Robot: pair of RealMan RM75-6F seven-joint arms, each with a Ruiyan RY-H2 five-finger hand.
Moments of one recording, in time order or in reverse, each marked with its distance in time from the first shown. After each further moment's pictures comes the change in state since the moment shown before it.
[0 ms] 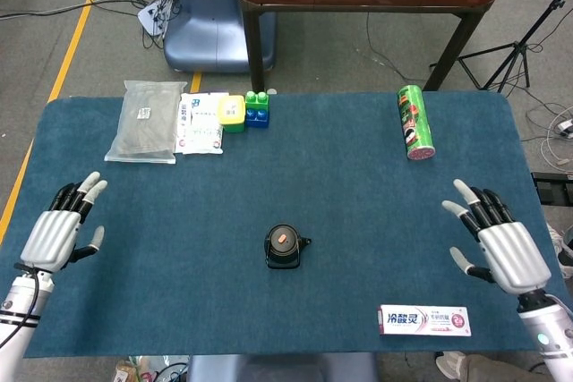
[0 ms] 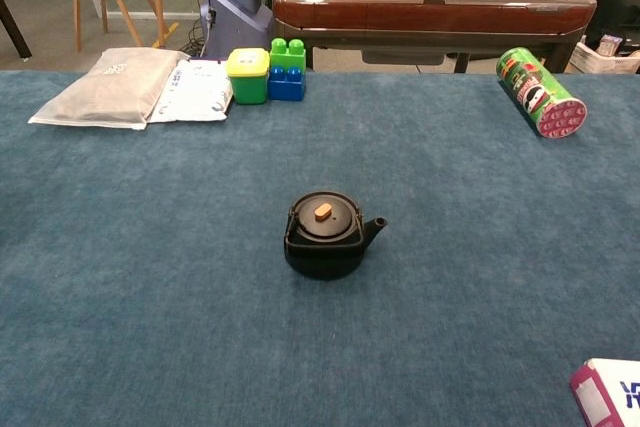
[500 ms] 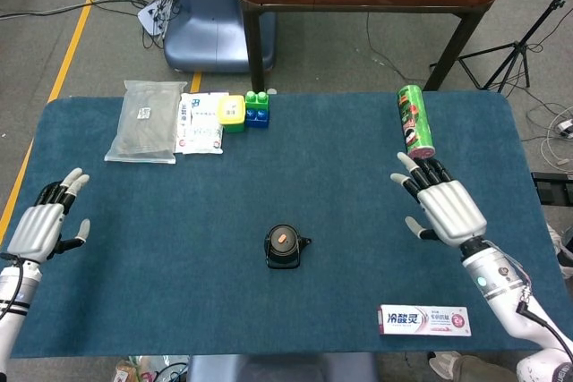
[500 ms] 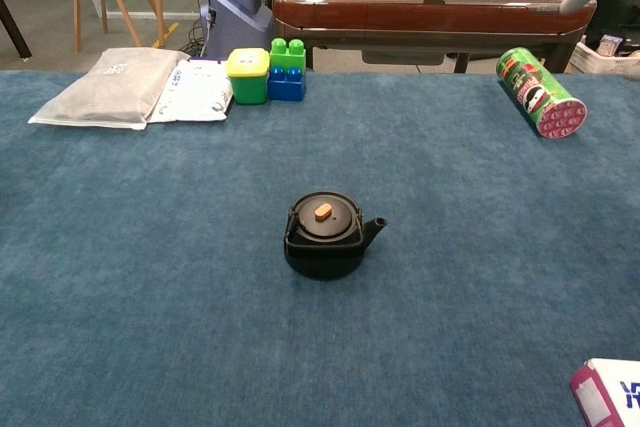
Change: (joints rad) left arm -0.018 0.008 -0.049 0.080 -0.102 -0.115 -0.111; right arm 0.359 0.036 0.070 -0.154 0.339 -0.309 -0.205
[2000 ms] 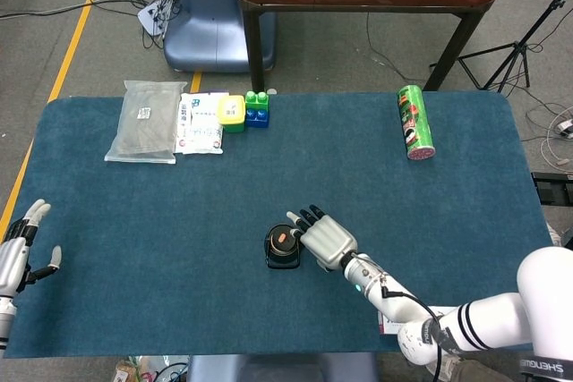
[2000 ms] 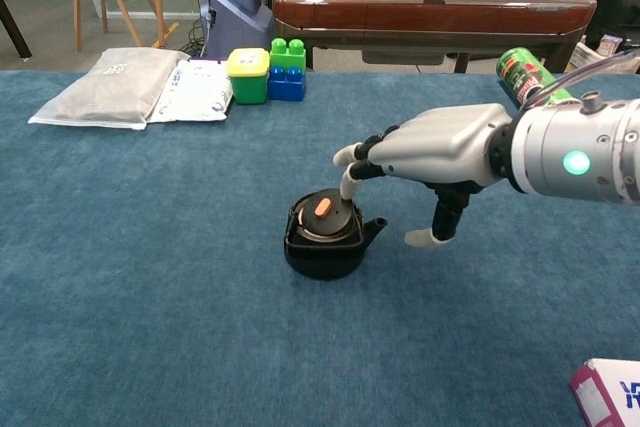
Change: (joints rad) left arm 0.160 -0.169 0.075 0.319 0.074 0.144 -0.390; right arm 0.447 -0.502 -0.004 0.116 0.501 -0.254 -0.565
